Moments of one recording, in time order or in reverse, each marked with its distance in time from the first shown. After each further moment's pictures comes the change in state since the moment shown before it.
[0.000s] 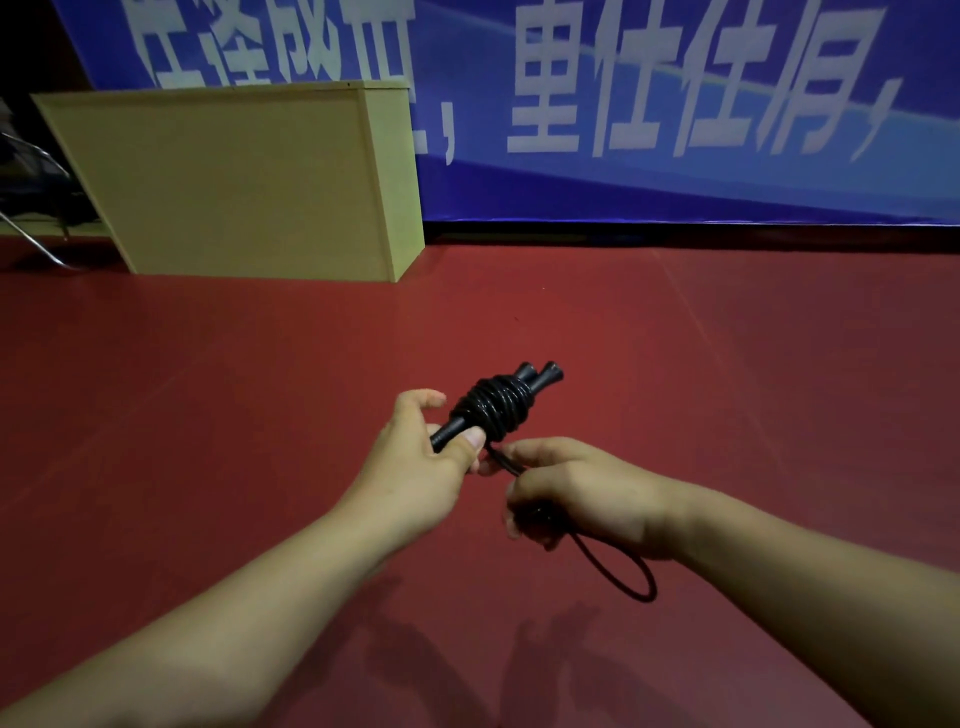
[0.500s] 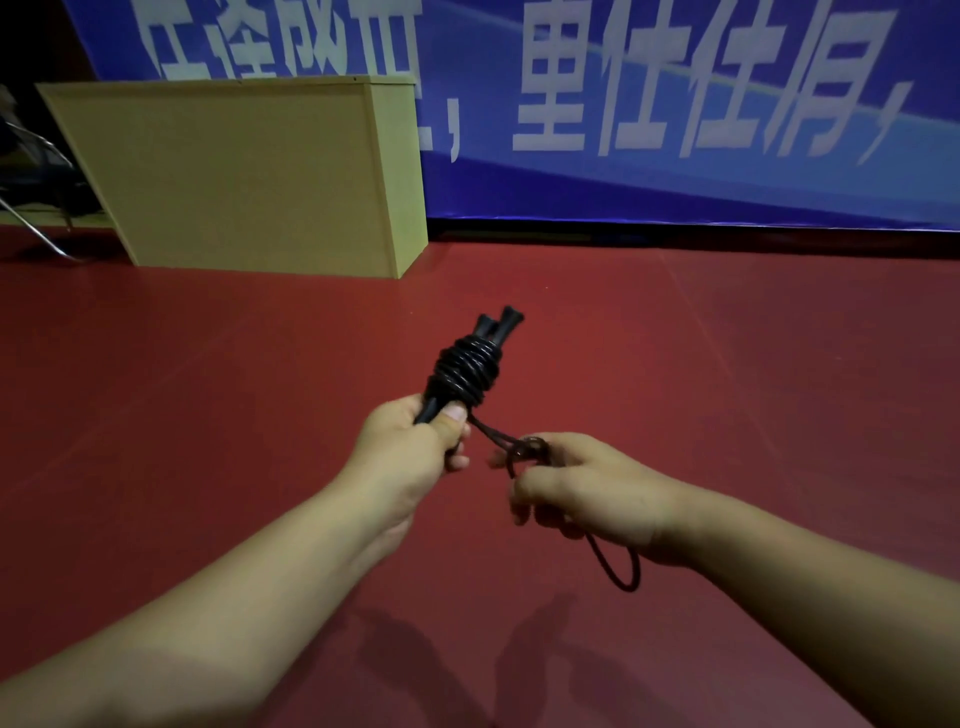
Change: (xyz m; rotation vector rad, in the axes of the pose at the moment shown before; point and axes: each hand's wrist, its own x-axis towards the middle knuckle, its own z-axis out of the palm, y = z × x) left_hand 0.006 0.009 0.001 -0.477 0.025 -0.172; right_hand -0.003 0.002 -0.003 -0.119 0.110 -0.053
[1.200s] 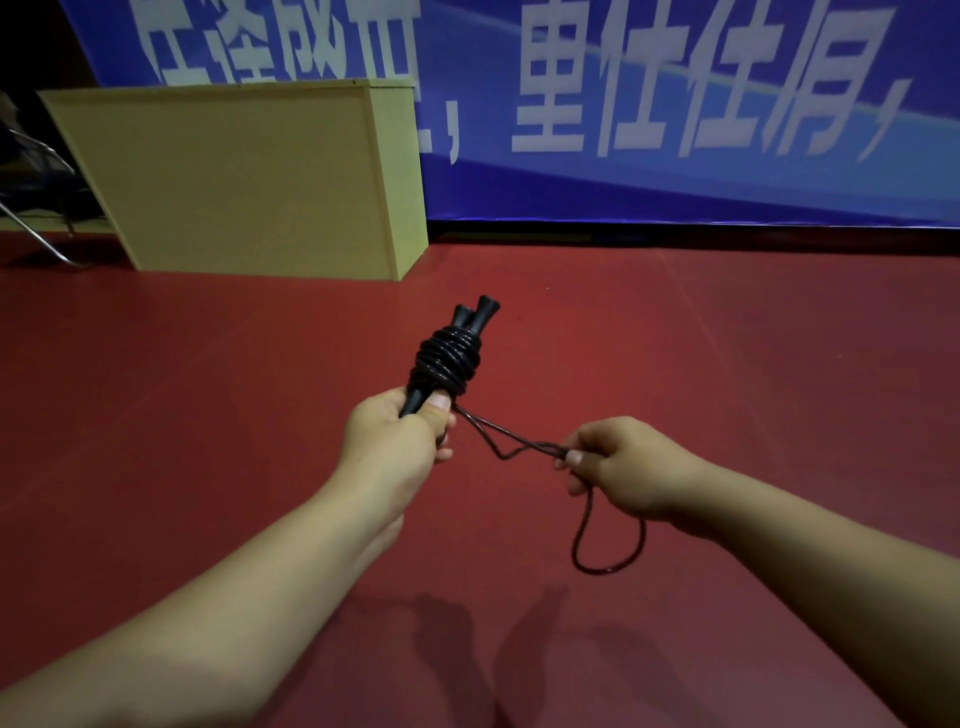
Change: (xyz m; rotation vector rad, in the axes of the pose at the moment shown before) left_hand 0.006 0.000 -0.006 0.032 0.135 0.057; right_hand 0.005 0.017 -0.030 -0.327 0.289 0.135
